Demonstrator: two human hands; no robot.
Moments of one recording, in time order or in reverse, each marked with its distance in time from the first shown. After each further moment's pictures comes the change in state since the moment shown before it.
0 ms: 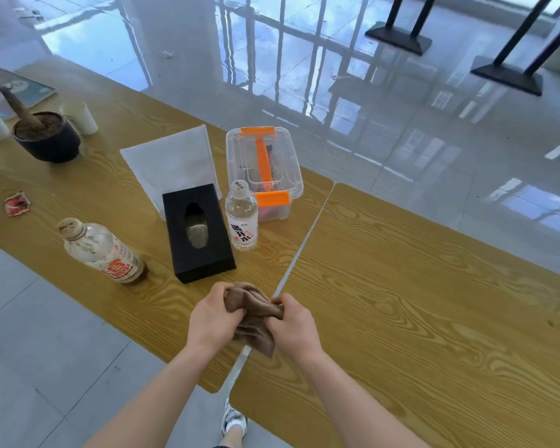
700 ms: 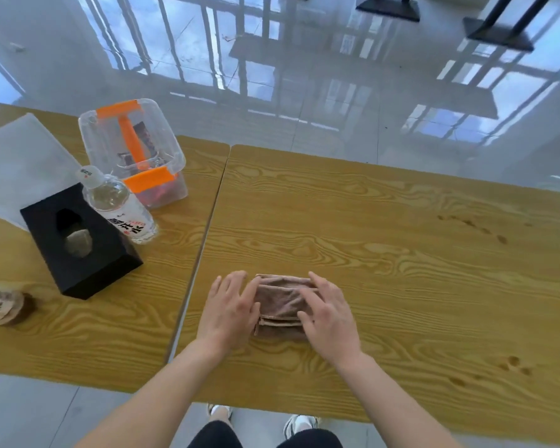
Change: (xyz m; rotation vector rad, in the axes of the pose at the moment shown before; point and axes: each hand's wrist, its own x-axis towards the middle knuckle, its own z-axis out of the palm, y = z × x) left_hand -0.034 0.054 0.142 0.632 -0.172 0.767; right_hand -0.088 0.171 -0.088 -0.406 0.350 -0.032
